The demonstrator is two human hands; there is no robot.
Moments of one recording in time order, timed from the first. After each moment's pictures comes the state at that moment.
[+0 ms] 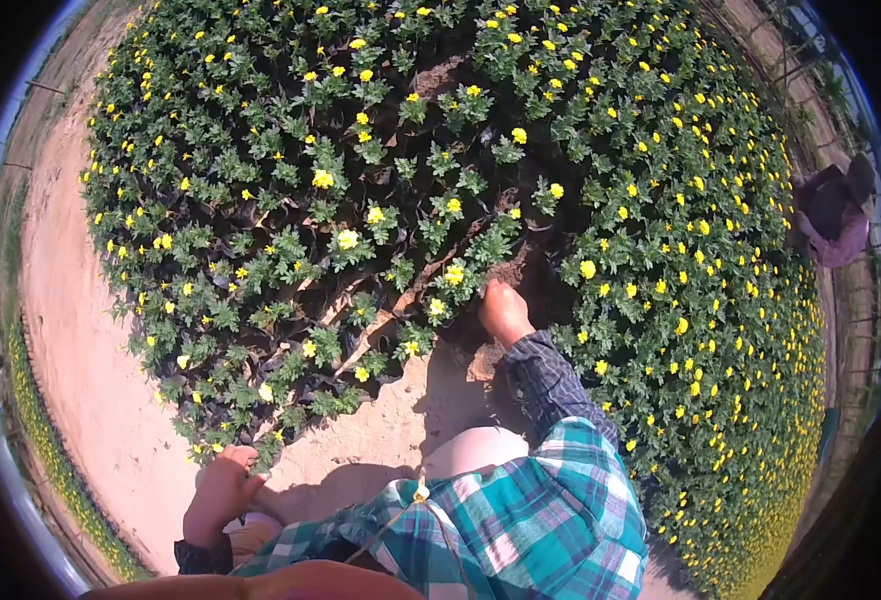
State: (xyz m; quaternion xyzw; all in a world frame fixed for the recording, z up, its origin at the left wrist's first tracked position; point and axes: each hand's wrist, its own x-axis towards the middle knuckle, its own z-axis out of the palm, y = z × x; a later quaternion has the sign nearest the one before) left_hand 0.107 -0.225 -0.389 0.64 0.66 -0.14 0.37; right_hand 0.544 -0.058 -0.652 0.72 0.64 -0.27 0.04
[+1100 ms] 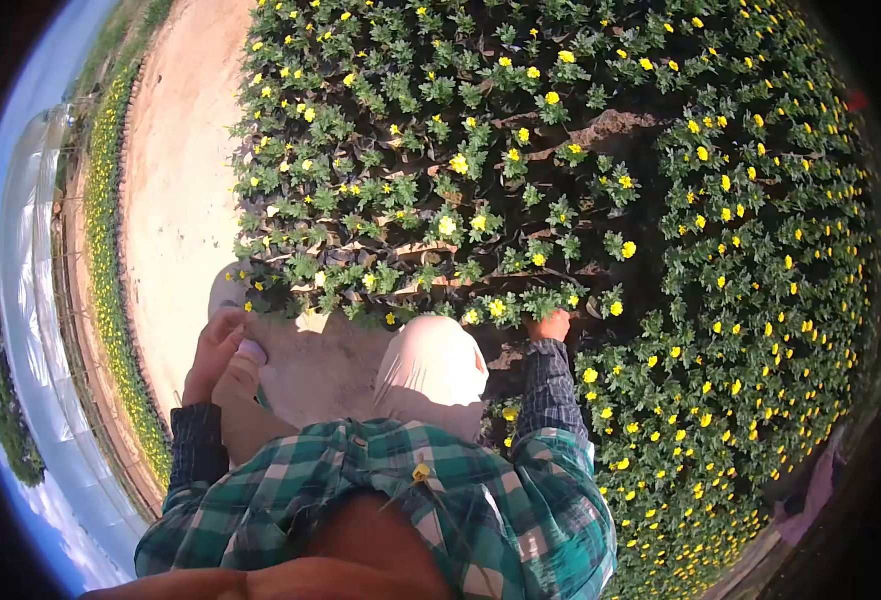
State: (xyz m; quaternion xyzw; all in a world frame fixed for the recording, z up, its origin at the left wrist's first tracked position) left_hand 0.156 -0.241 -0.314 0.30 0.82 0.30 0.38; right_hand 0.594 0.004 -0.704 0.58 0.77 -0.26 0.08
